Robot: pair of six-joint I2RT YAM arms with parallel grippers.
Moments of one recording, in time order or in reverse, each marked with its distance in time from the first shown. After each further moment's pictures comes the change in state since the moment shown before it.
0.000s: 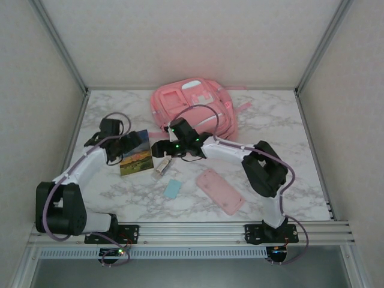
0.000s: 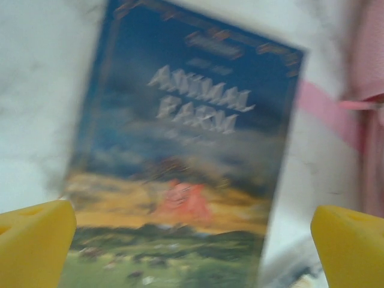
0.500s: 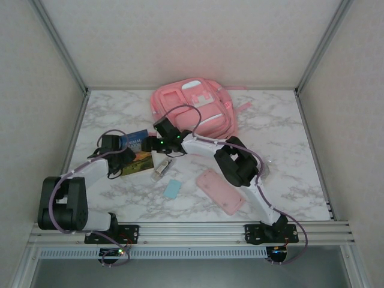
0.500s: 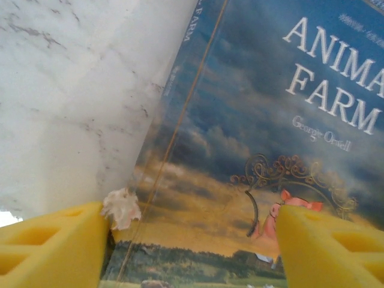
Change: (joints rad) left arm 0.050 0.072 -0.214 0.240 -0.010 -0.063; right arm 0.024 0.359 0.369 -0.011 0.093 0.108
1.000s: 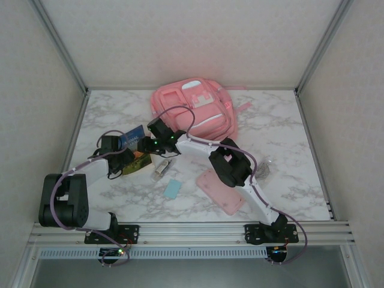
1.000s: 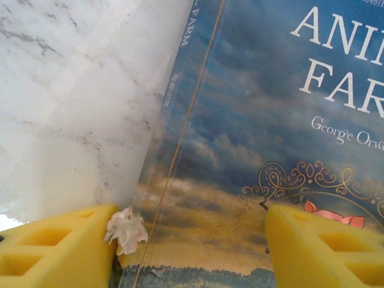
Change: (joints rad) left arm 0.008 0.019 -0.013 0.045 0.007 -0.003; right arm 0.024 0.060 0.108 -0.047 -0.031 0.054
